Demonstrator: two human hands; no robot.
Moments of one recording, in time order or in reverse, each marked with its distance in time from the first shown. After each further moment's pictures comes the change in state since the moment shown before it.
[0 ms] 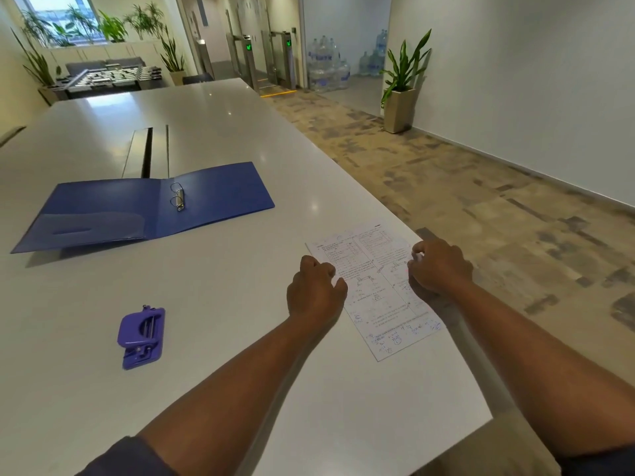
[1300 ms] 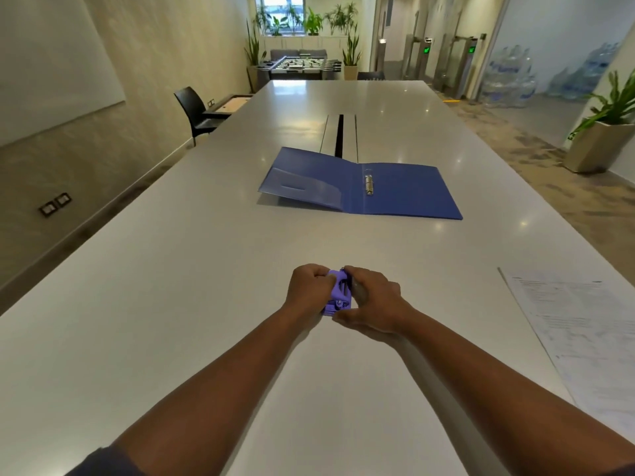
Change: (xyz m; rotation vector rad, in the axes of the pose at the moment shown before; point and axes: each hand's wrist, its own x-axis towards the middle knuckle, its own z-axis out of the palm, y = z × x) left_hand -0.076 -0.234 -0.210 -0.661 0.292 -0.537; right_hand -0.172 -0.327 0.159 0.208 -0.441 -0.974
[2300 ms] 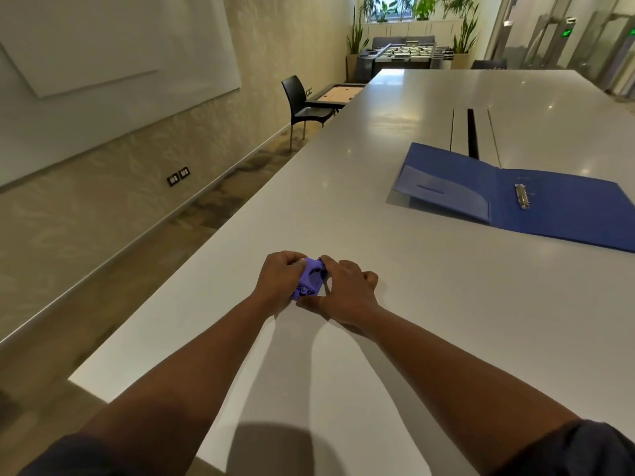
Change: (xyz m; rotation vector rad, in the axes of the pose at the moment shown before) left_hand 0.043 -0.076 -0.290 0.051 0.263 0.034; right_hand 0.128 -0.230 0.184 -0.005 0.005 -0.202
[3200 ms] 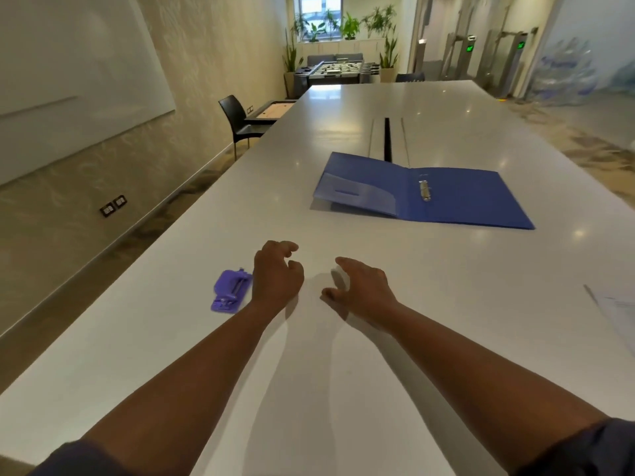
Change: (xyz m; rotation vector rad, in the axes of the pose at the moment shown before) left_hand -0.029 0.062 0.129 0.397 0.137 0.420; right_hand -0.072 0.112 -0.124 -0.112 0.048 0.186
